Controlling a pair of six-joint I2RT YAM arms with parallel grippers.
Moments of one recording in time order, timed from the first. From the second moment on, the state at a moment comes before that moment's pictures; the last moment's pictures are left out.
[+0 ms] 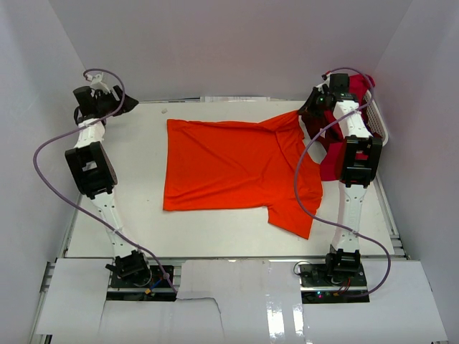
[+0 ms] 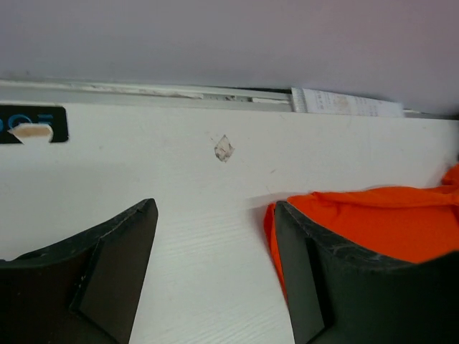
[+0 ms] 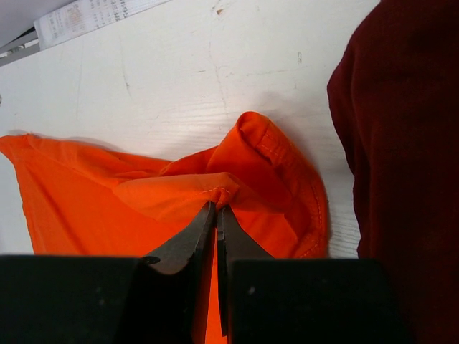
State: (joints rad) left arm 0.33 2.34 1.98 0.02 0.71 -0.18; right arm -0.03 2.43 2.24 -0.58 -0.49 0.37
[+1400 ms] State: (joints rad) left arm 0.25 2.71 2.23 -0.08 1.06 -0.47; right arm -0.03 2.43 2.19 -0.58 -0.49 0.36
